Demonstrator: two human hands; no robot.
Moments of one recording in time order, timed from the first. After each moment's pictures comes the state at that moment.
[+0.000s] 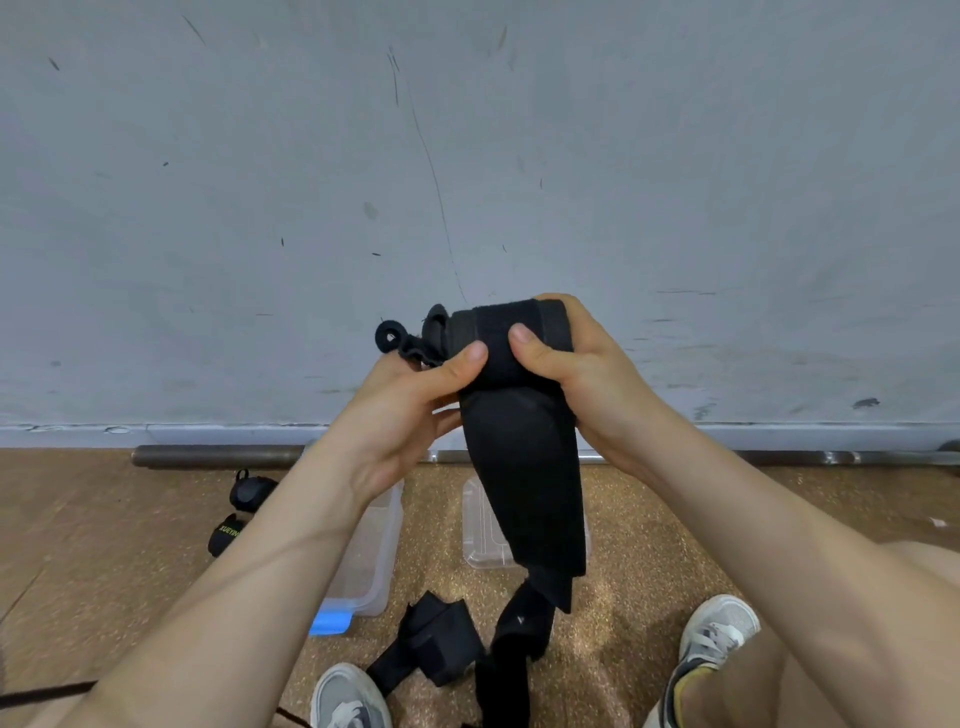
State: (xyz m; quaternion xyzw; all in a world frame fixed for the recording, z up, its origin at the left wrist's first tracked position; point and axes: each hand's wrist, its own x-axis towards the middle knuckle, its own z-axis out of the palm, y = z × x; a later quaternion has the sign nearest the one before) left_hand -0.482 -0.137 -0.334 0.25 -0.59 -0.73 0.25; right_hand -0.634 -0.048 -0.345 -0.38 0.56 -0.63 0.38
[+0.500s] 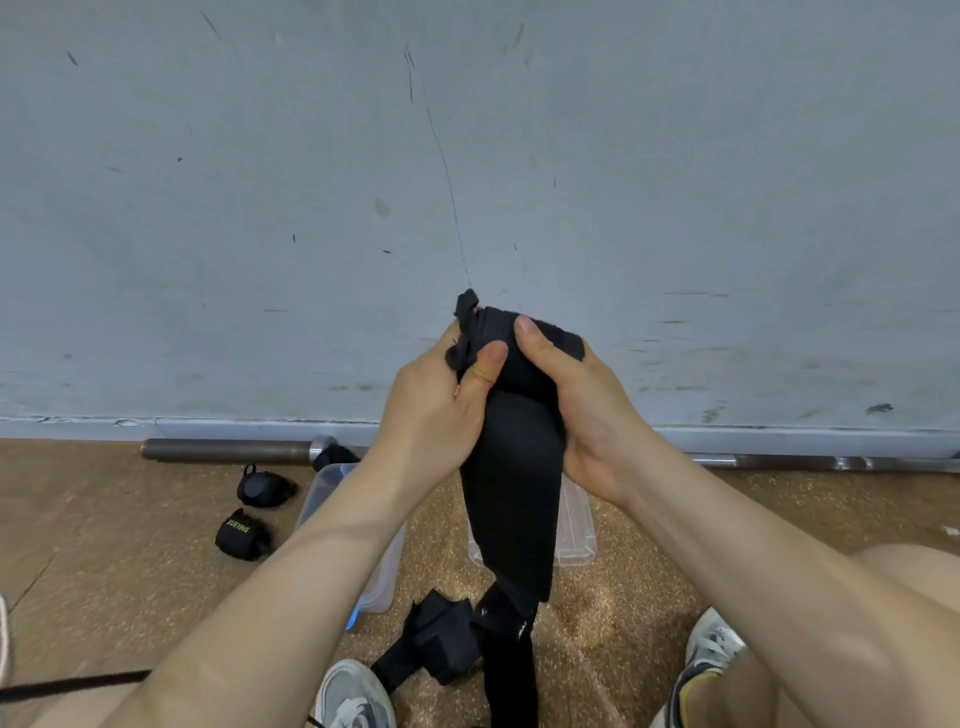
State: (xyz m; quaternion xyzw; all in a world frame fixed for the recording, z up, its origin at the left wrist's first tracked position) left_hand -0.492 -0.130 -0.348 0.30 -0.82 -0.37 0.32; right_hand -0.611 -0.053 -0.352 -0.23 0.46 -0.70 0.49
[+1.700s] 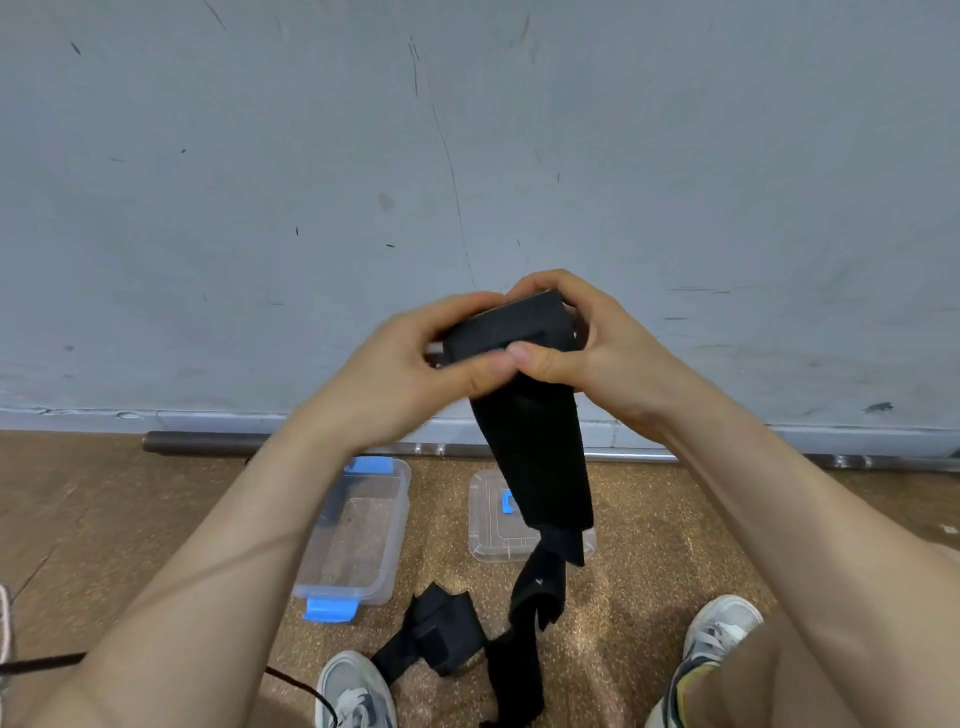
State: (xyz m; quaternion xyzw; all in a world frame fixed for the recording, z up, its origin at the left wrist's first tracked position) left_hand -0.465 -0.149 -0.310 0.22 -0.84 -0.44 0.23; right_hand -0.643 -0.048 -0.327 -0.51 0.57 -0.54 0.35
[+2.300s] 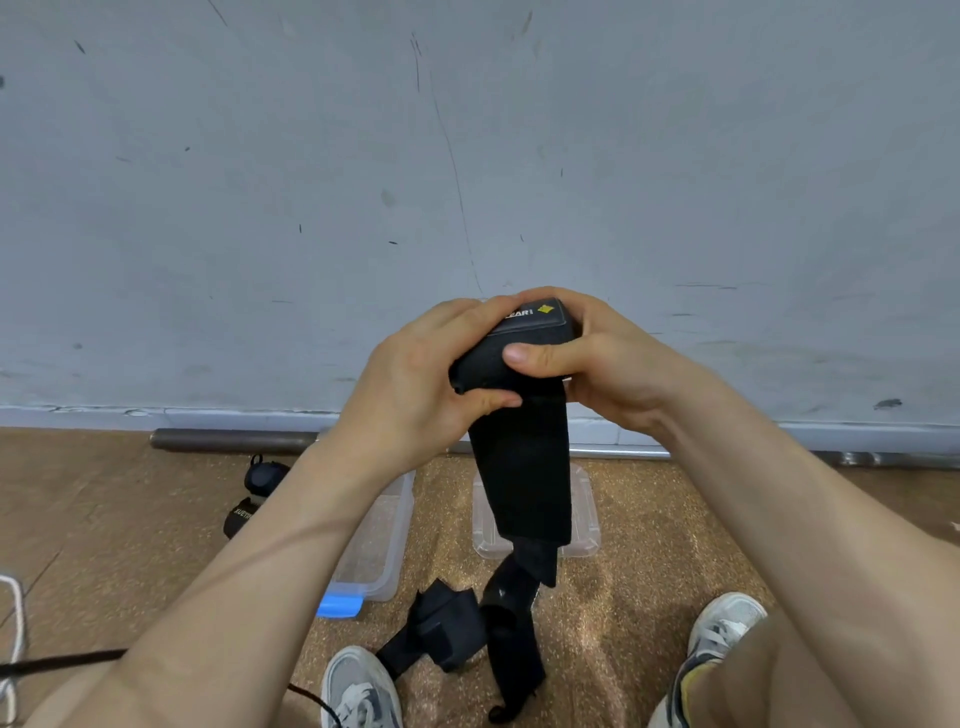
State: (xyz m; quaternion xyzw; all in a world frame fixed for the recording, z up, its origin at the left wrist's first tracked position) left_hand -0.472 -0.145 -0.336 0.16 -0.91 -0.19 0.32; right_hand -0.644 -0.057 -0.330 -0.45 0.53 -0.54 0.48
